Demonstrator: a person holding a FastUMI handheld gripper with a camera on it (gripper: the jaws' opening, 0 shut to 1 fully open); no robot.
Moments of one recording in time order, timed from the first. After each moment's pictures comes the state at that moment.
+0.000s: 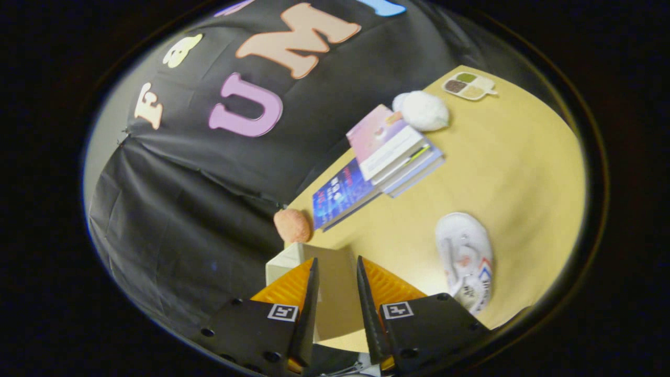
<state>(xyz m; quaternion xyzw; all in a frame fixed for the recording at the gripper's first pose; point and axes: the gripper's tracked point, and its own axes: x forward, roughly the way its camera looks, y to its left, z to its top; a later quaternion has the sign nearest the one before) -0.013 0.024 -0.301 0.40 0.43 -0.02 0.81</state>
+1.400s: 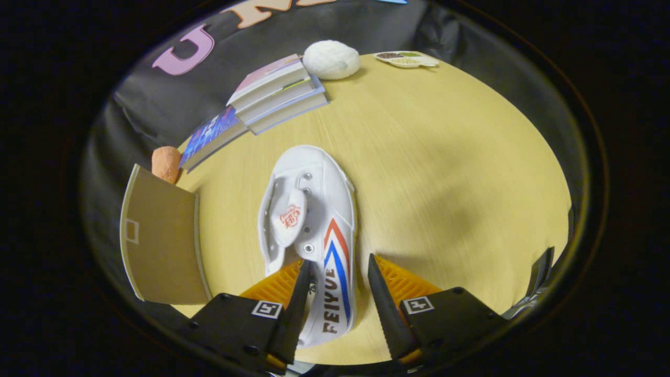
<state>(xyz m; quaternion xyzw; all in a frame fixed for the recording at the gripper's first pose) -0.114 -0.047 -0.486 0.18 0.56 -0.11 0.80</state>
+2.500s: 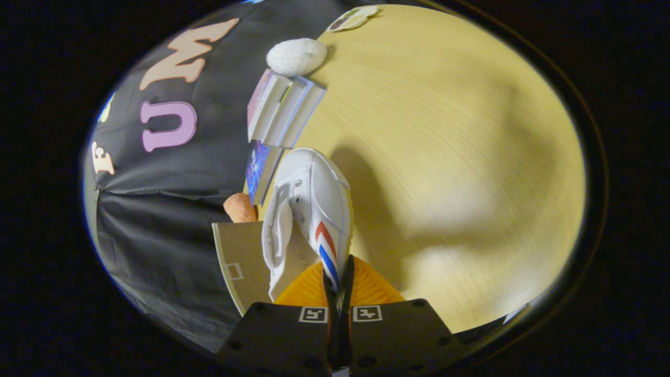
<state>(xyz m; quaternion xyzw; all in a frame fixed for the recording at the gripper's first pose) -0.099 0.016 -0.427 0.49 0.53 -0.03 0.69</state>
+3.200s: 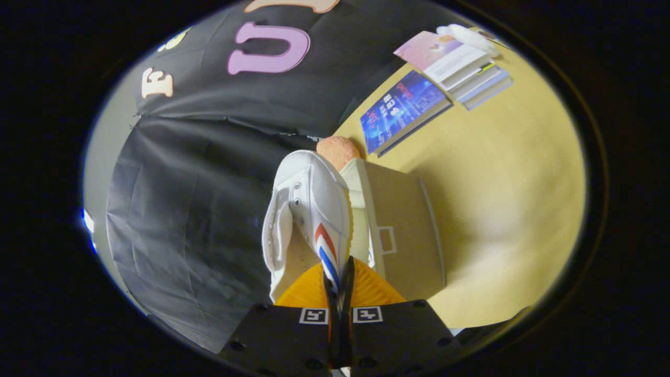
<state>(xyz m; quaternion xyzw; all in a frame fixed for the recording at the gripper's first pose) -0.025 0.242 -0.300 0.44 0.53 0.17 0.70</state>
